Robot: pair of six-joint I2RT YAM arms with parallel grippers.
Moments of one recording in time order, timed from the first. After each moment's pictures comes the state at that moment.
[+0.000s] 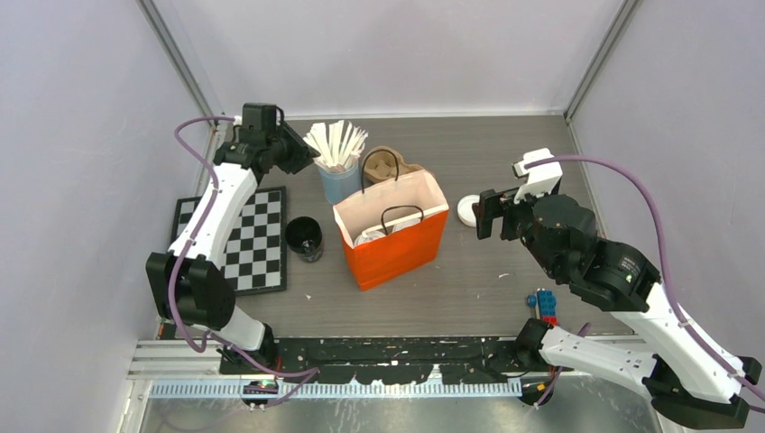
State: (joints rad) left arm -0.16 1.53 1.47 -0.64 0.12 -0.92; right arm 0.89 0.80 1.26 -0.82 0.60 0.18
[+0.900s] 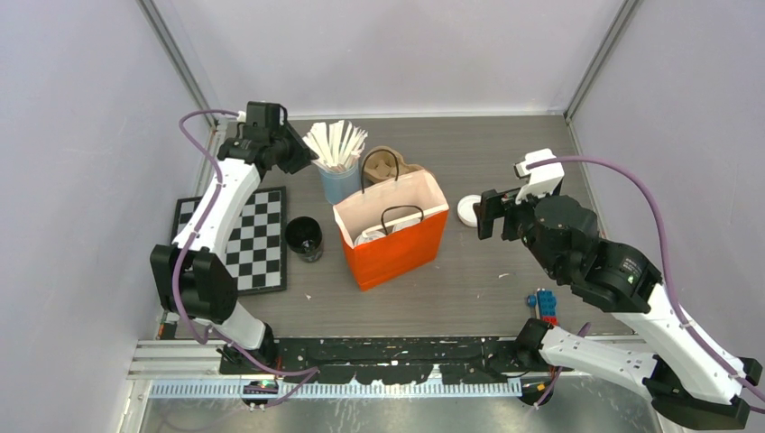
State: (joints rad) left arm -0.17 1.57 1.50 -0.67 0.08 -0.82; right arm 0.89 0.79 1.26 -0.82 0.61 0.18
